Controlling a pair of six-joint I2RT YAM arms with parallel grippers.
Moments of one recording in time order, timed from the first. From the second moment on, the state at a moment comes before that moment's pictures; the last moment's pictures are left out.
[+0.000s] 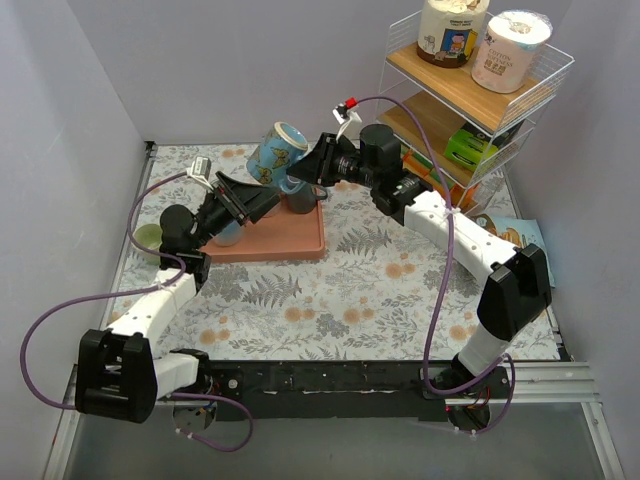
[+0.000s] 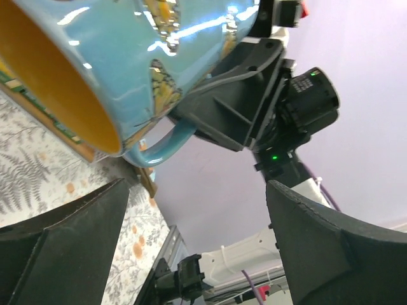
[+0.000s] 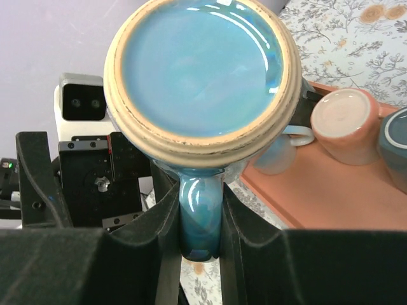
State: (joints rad) left arm -0.16 1.15 0.63 0.78 0.71 -1.34; right arm 0.67 1.67 1.52 0.02 -0.43 0.66
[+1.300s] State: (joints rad) left arm -0.26 1.39 0.69 1.16 0.49 -1.37; right arm 0.68 1.60 1.32 0.41 -0.37 1.13
